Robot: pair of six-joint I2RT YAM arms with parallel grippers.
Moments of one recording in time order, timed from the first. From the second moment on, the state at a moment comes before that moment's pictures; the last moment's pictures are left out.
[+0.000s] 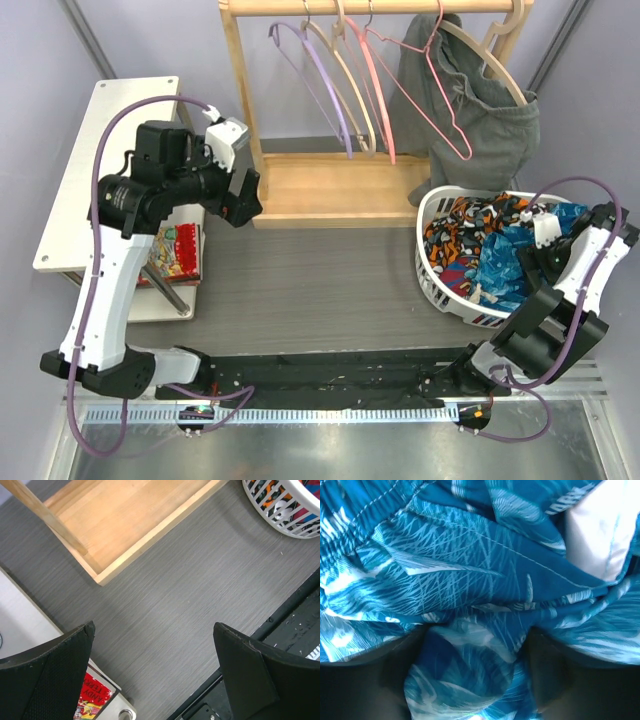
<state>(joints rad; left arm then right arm) -0.33 1.32 1.86 -1.19 0.33 0.22 -0.76 1.37 1.21 -1.23 -0.17 -1.04</state>
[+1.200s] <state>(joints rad) -0.33 1.25 1.88 -0.96 0.36 0.15 -0.26 1.25 1.81 -1.38 -0.94 -0.75</state>
